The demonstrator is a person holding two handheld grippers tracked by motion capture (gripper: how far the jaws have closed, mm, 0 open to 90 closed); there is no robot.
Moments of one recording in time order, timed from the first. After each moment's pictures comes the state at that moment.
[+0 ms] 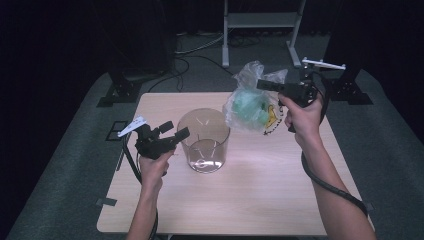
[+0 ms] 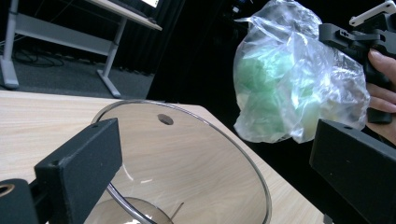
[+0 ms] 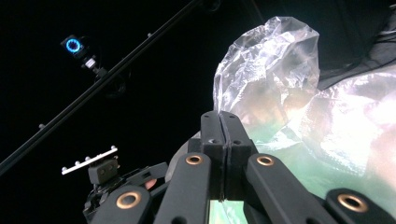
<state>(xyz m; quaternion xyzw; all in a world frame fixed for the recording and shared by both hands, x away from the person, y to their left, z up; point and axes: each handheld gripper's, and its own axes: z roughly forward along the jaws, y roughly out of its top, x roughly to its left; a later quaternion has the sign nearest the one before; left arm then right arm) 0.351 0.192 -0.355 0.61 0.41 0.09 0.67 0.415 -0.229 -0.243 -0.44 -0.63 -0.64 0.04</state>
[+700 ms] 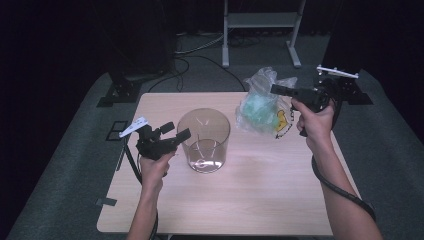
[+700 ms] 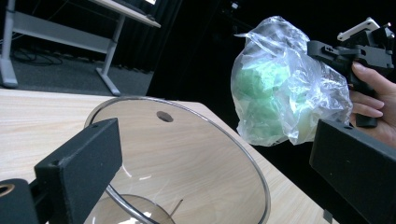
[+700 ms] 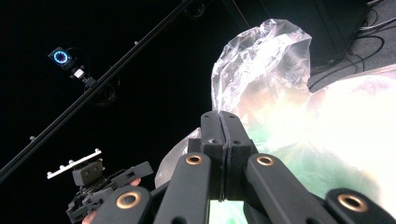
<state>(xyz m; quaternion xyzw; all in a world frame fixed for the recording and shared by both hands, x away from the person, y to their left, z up) 0.350 0.190 -0.356 0.61 0.41 0.09 0.67 0.417 -0.263 -0.267 -0.47 -0.61 -0.64 0.04</state>
